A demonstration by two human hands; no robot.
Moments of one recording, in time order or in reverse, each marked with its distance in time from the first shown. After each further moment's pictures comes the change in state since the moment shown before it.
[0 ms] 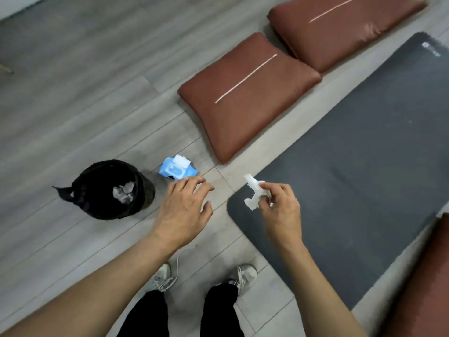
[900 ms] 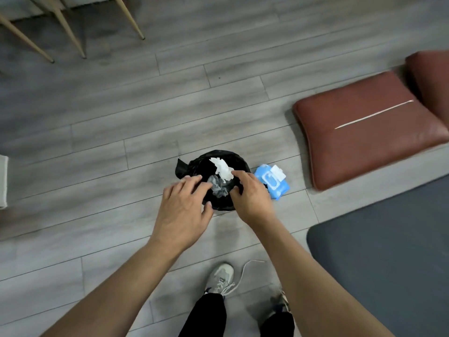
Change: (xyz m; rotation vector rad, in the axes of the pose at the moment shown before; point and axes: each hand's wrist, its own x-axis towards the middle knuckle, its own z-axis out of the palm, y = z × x) left_hand -0.188 -0.345 -0.081 -0.031 0.120 -0.456; right_hand -0.089 -0.268 0.384 -0.243 -0.489 -0.386
